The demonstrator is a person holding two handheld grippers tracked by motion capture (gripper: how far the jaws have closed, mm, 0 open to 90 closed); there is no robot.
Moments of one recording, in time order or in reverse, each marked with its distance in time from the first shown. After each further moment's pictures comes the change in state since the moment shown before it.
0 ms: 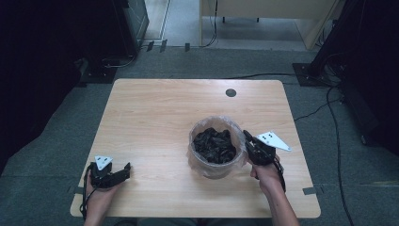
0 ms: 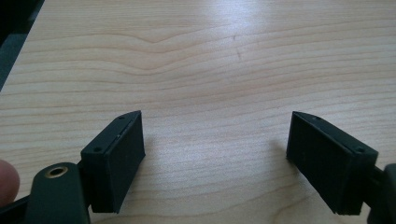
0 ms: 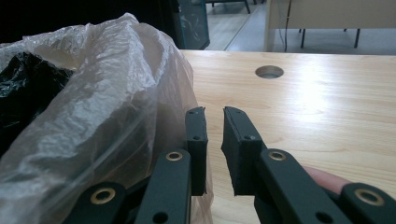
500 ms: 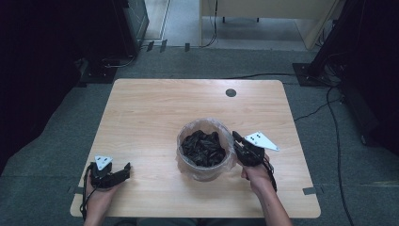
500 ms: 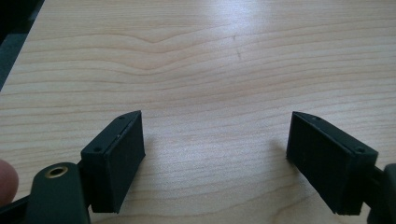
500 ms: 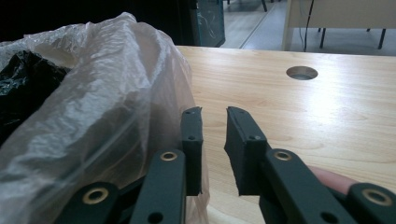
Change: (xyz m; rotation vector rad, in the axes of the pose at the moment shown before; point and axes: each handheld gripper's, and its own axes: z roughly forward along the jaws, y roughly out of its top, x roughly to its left) left arm 0.000 0.000 0.000 -0.001 0.000 -0.001; right arm 0.028 -0.001 0.011 0.013 0.056 -0.018
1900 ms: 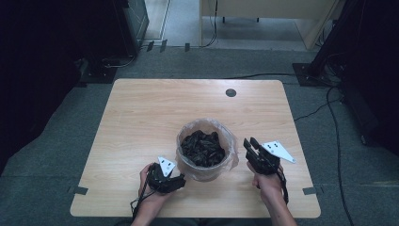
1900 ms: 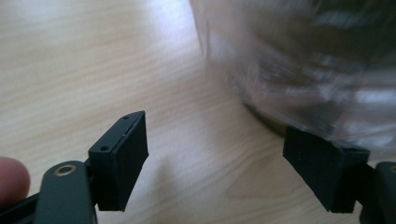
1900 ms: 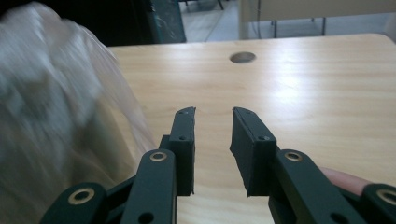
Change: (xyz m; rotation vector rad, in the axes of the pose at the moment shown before) left arm -0.178 0.017 -0.007 -0.021 -0.178 0.228; right arm -0.022 -0.017 -0.035 -0.013 -0.164 0.088
